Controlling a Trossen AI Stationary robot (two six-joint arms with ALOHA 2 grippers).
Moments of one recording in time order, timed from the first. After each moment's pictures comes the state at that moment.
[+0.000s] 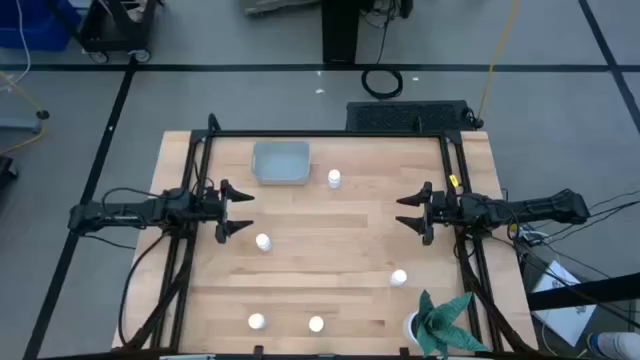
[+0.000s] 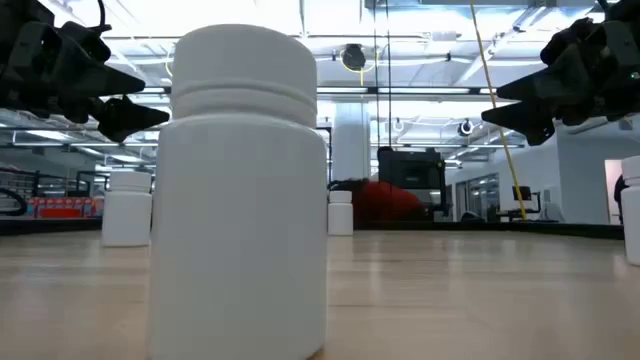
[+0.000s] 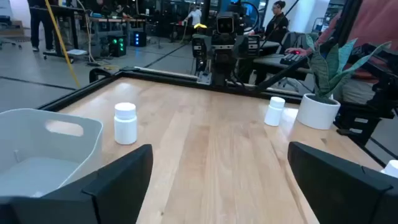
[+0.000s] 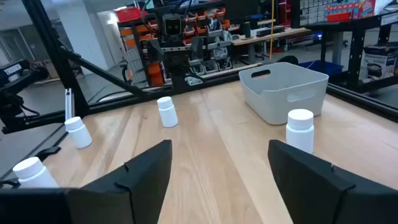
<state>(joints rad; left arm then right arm) 0.04 0.10 0.01 0.02 0.00 -0.14 0.09 0.19 0.02 0.13 0.21 0.22</state>
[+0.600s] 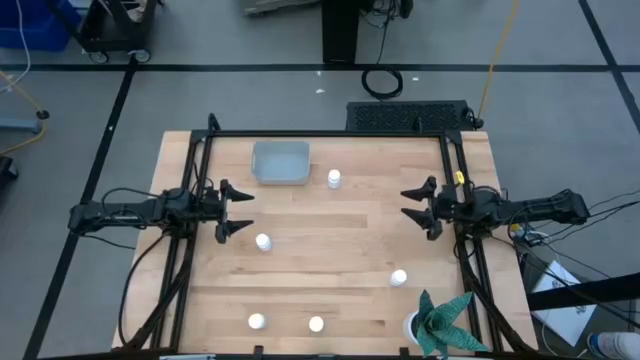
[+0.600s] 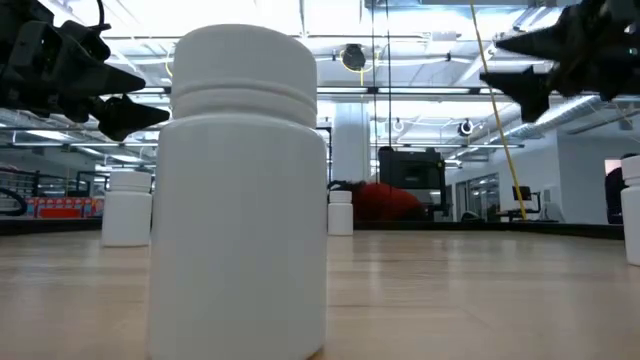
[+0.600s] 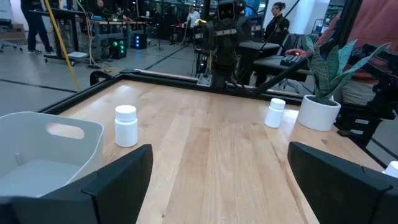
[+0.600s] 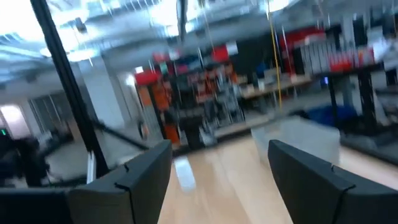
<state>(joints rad) 0.04 0.10 0.01 0.03 0.00 -0.14 0.08 0.19 0.02 0.40 0.21 0.23</state>
